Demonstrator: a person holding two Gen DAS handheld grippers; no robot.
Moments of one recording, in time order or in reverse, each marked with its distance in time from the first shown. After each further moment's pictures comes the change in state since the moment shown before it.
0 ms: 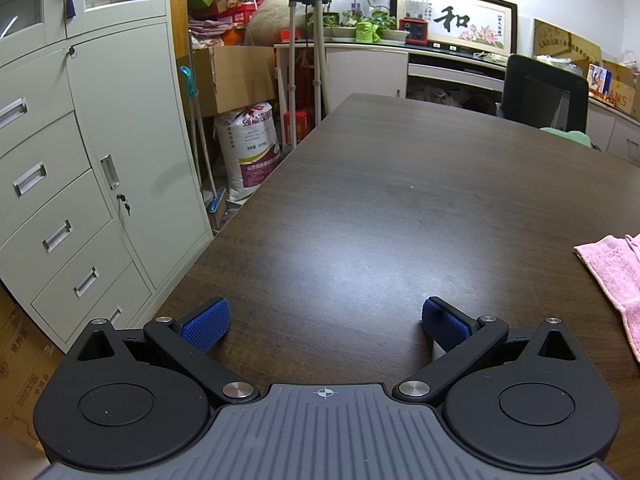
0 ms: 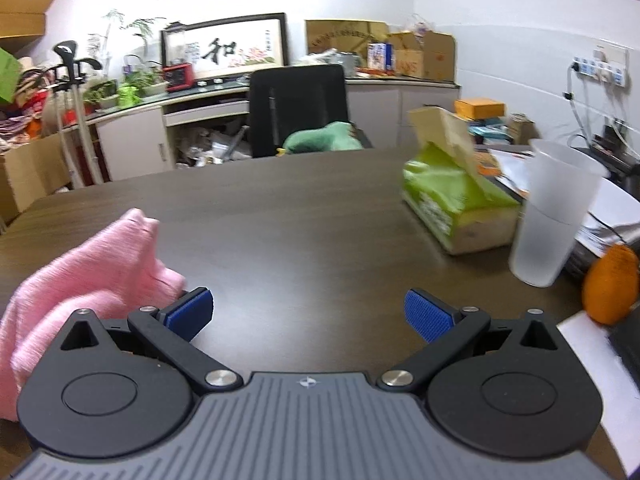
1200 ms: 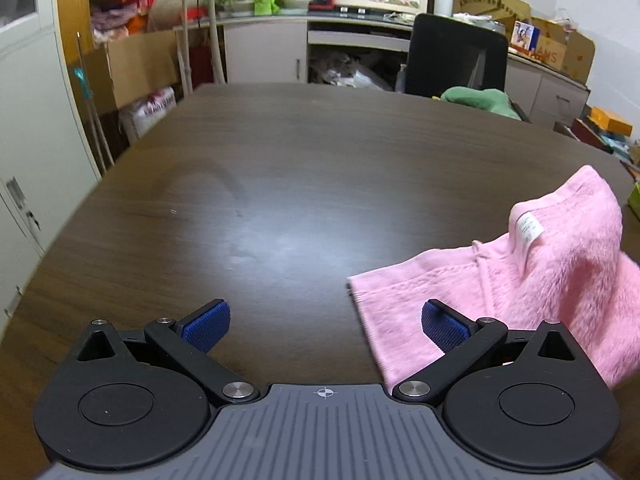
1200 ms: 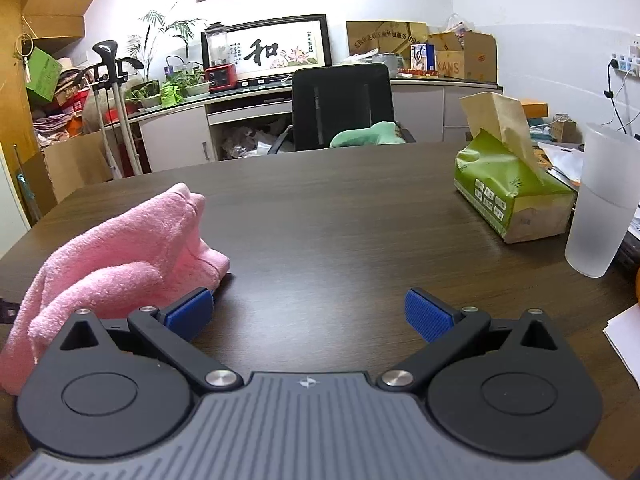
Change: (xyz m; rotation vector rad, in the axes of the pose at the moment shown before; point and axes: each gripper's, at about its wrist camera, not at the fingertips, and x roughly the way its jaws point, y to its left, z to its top) left arm 0.015 -0.150 0.041 0.093 0.135 -0.207; right arm 0.006 0.005 -0.021 -0.022 -0.001 0.120
